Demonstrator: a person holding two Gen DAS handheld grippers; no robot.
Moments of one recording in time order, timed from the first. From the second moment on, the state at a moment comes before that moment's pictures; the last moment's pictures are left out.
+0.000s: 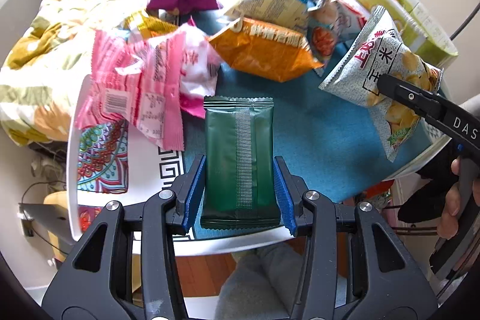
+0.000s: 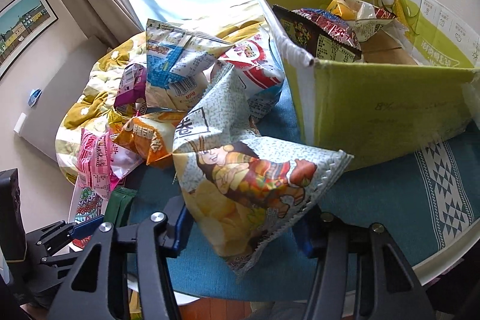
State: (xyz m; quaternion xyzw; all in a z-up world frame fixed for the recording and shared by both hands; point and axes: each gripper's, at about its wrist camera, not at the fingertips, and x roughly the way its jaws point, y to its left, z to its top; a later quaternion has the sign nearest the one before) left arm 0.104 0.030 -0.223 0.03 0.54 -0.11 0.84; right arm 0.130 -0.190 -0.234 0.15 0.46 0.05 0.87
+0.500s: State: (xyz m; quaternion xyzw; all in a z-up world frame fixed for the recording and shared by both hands) left arm 0.113 -0.006 -0.108 0.05 0.44 -0.16 0.88; right arm 0.098 -0.206 -0.131 0.14 0.41 0.03 0.90
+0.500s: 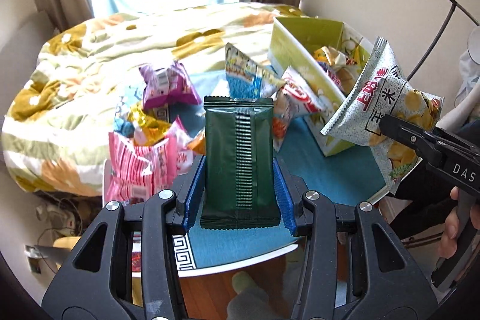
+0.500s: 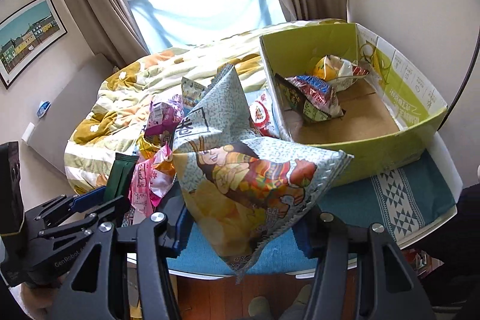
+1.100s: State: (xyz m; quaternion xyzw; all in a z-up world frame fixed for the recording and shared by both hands) left arm 0.190 -0.225 -0.083 0.02 0.43 -0.19 0.88; right arm 0.151 -0.375 -0.095 0.12 0.41 0.03 0.90
